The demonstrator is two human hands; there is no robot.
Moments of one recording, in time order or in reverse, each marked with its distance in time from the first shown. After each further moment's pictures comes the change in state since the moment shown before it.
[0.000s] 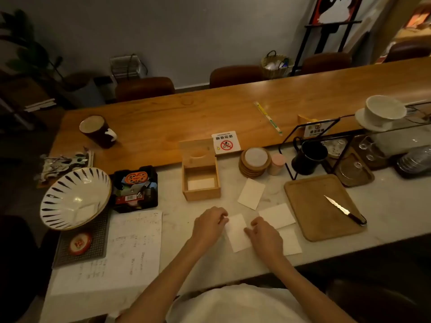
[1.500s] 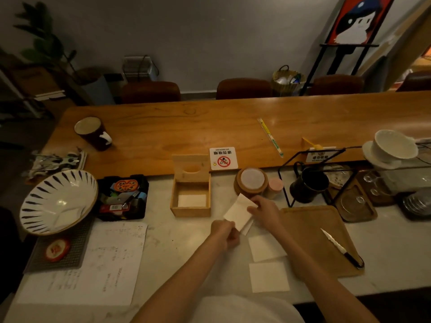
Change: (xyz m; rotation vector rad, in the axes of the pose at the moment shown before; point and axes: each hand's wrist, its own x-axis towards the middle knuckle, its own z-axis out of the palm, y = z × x) left_hand 0.078 0.065 0.032 -1.320 -0.116 -0.926; right_hand 0.160 -0.005 -0.057 0.082 -0.150 -0.196
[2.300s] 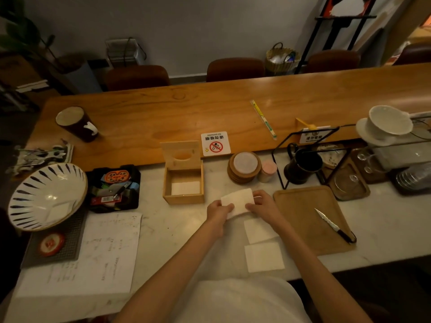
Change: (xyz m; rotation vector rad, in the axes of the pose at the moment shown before) left_hand -0.004 -0.003 0.007 0.114 0.024 0.153; right_hand -0.035 0.015 0.002 0.589 -0.092 0.232
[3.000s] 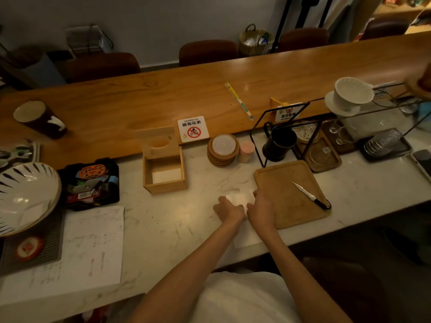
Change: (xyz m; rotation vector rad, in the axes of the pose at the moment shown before) left_hand -0.031 -0.055 0.065 0.418 0.089 0.079; right_hand -0.053 0.053 0.006 -0.530 0.435 0.009
